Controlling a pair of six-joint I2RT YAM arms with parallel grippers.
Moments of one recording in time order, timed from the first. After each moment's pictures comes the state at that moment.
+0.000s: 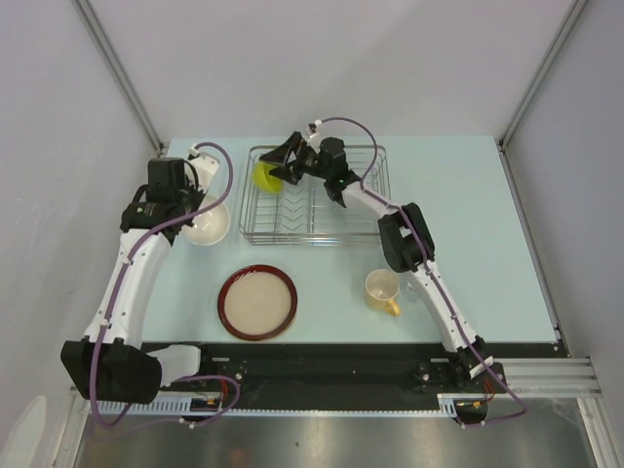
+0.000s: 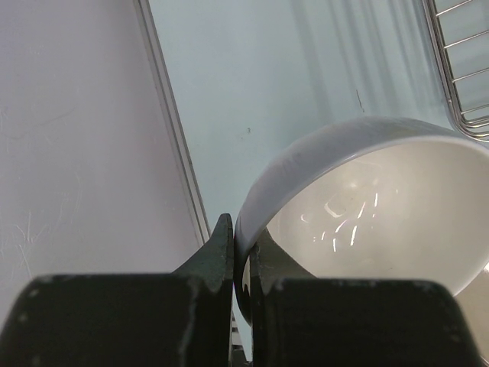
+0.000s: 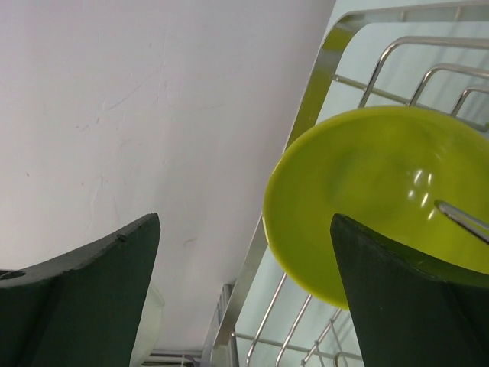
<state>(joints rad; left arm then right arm) -0.06 1.20 1.23 -0.75 -0.20 0.50 0.54 2.75 2.35 0.44 -0.62 1.24</state>
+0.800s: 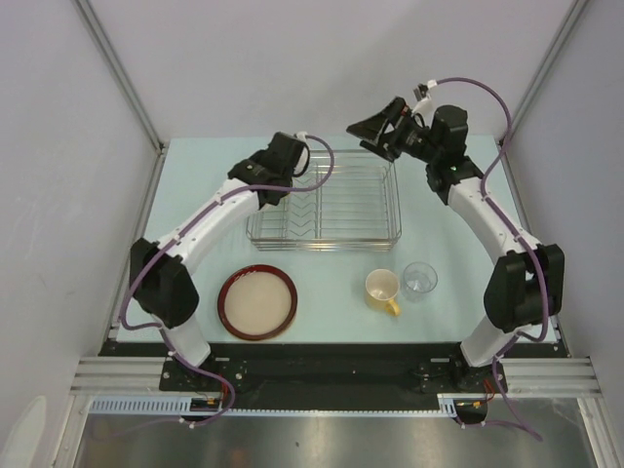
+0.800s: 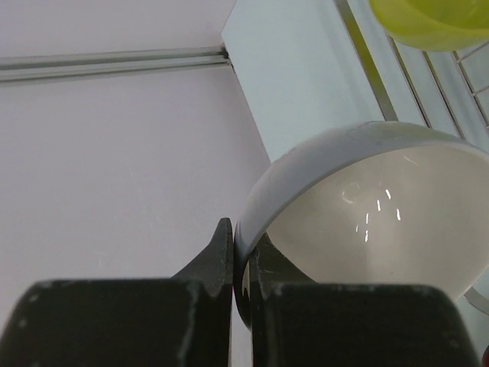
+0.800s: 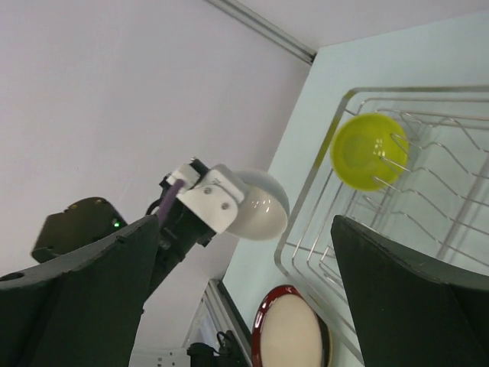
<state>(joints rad) -0.56 1.72 1.63 -0.71 -0.81 0.65 0.25 1.67 1.46 0.18 -0.64 0.95</state>
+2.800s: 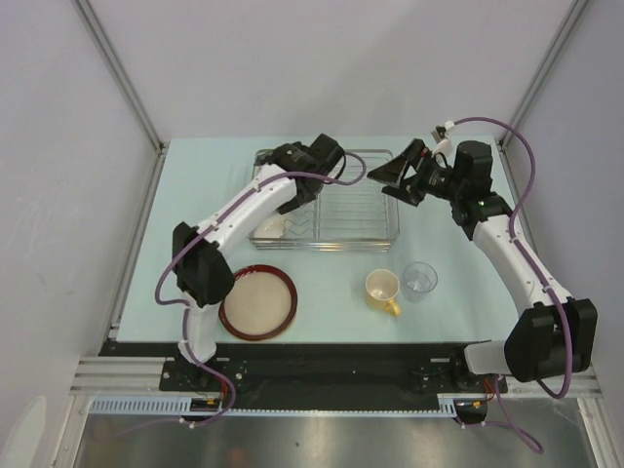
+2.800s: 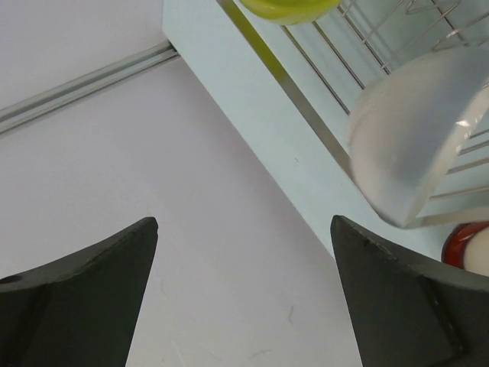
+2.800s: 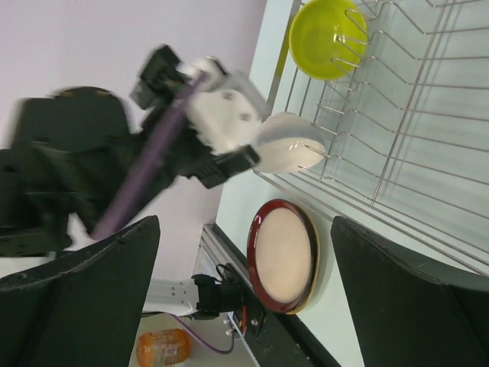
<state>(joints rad) -0.70 2.02 2.02 -1.23 -0.82 0.53 0.16 1.34 1.15 -0.08 -0.73 0.87</state>
